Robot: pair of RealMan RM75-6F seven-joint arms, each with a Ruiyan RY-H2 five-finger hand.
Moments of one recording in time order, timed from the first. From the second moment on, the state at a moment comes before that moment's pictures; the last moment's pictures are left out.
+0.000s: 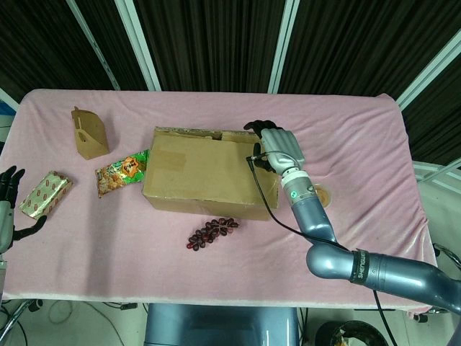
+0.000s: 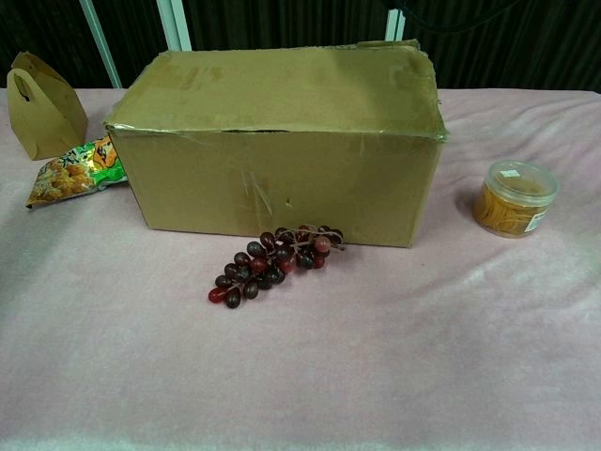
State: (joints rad) left arm -0.23 -1.16 -0.11 -1.57 1.27 1.46 0.02; right arm 1.06 -1.34 0.50 -1.71 -0.40 1.00 -0.52
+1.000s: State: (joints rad) left arm -0.21 -1.15 -0.15 -1.58 1.27 1.42 0.01; right arm 1.12 -1.40 0.43 -1.58 -0.26 0.97 -0.48
